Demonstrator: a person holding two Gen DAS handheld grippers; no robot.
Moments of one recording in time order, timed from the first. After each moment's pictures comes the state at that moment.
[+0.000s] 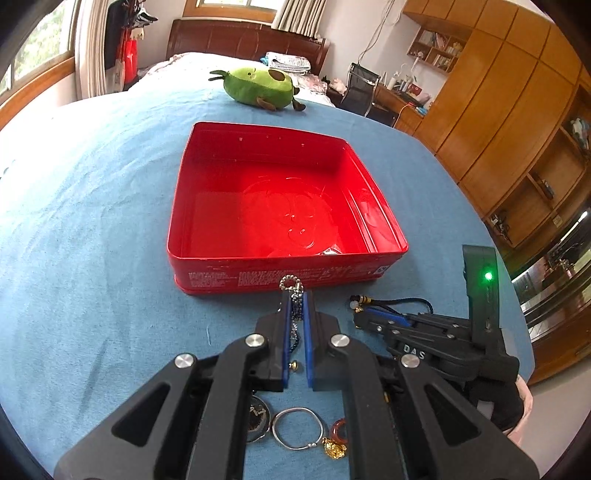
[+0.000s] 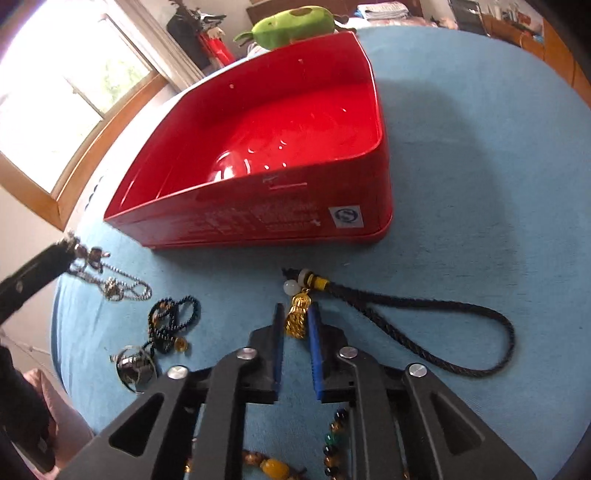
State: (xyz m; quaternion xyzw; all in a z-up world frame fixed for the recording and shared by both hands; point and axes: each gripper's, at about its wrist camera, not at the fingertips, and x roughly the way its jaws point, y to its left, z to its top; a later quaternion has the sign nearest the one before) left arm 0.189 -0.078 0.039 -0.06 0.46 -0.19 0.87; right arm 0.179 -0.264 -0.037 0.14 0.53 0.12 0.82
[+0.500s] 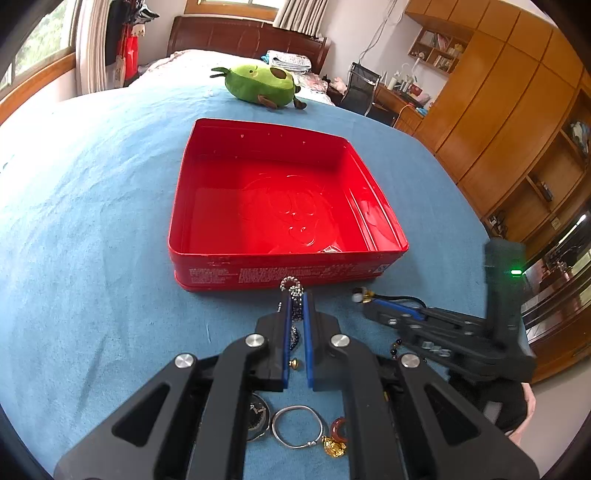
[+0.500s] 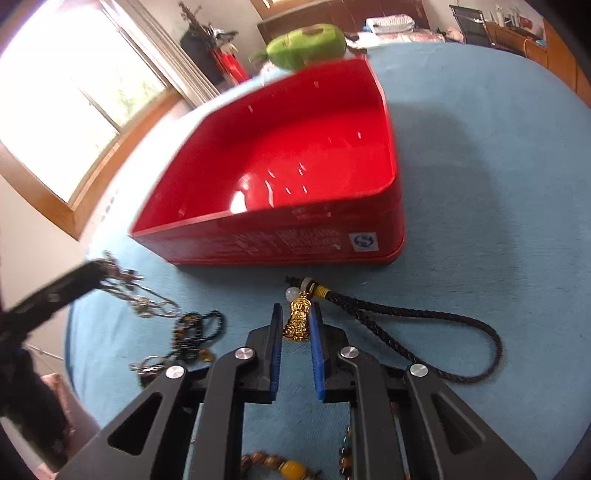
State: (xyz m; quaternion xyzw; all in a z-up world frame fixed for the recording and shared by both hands) left arm 0.192 -0.076 0.036 -0.07 0.46 -0.20 0.86; right arm 0.158 -0.277 -0.009 0.18 0.49 0.16 0.84
